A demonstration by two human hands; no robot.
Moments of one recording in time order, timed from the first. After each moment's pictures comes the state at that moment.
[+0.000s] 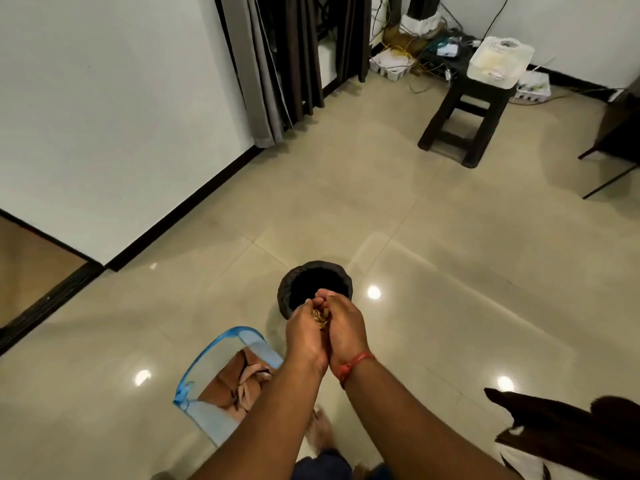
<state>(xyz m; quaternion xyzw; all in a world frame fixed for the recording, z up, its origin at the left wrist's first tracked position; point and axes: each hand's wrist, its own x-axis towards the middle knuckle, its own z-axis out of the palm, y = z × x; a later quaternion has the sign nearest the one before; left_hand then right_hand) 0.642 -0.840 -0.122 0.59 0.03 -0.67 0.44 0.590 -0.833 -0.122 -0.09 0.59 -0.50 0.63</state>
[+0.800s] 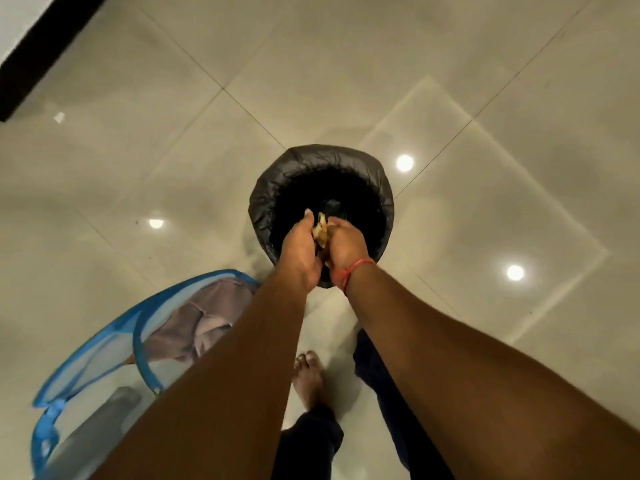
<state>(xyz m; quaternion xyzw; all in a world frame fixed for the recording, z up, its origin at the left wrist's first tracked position) 0.638 -1.063 -0.540 0.68 0.10 -0.65 0.31 0.576 -1.060 -0.581 -0.07 0.69 -0.24 0.68</state>
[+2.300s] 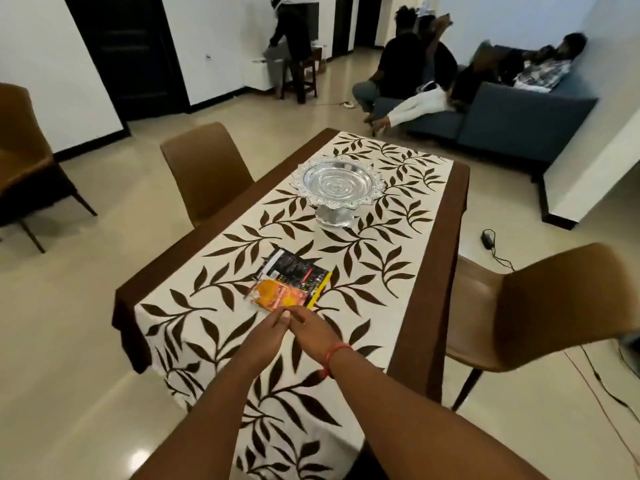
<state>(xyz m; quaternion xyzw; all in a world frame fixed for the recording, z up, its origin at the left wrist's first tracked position) 0.336 -0.290 -0.067 0.03 -0.83 -0.50 -0.23 0.353 -0.152 -0.054 0.06 0.84 -0.52 0.15</state>
